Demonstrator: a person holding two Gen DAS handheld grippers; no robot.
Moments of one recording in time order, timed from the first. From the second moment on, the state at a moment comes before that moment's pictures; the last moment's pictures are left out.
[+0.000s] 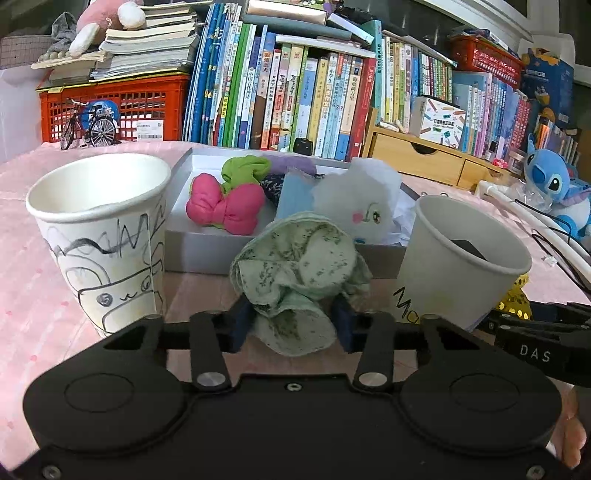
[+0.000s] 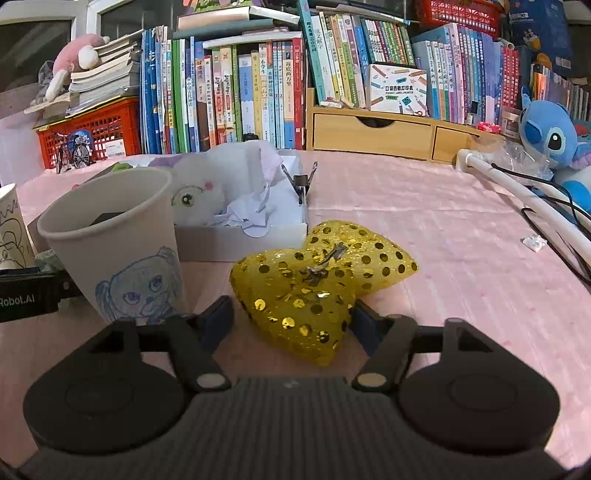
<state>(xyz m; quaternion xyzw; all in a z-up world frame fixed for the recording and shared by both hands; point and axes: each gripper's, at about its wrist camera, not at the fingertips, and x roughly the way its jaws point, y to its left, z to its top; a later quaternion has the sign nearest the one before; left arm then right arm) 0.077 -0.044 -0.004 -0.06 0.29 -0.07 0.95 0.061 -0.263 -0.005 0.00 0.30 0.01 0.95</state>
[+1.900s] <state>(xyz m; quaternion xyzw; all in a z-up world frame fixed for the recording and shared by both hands) 0.097 0.003 0.146 -0.02 0.23 -0.10 0.97 0.074 -0.258 0.106 -0.02 0.19 0.05 0.98</state>
